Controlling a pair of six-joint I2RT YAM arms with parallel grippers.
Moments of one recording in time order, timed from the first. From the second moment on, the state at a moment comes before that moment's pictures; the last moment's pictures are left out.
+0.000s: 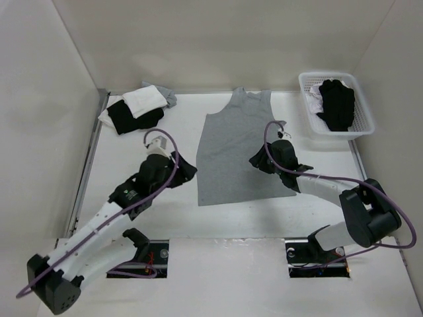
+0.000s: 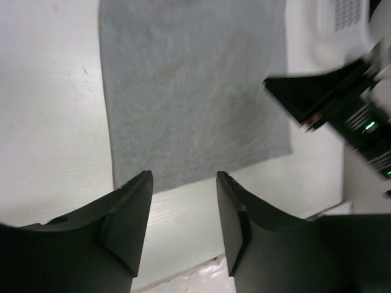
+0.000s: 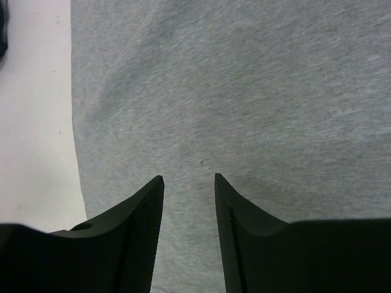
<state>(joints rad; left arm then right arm) -0.68 0.84 0.66 -0.38 -0.14 -0.89 0.47 1.43 0.64 0.20 0.05 0.79</state>
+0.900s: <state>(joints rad) -0.83 1.19 0.45 -0.20 -0.21 -1.00 0.53 1.18 0.48 0.19 0.13 0.79</state>
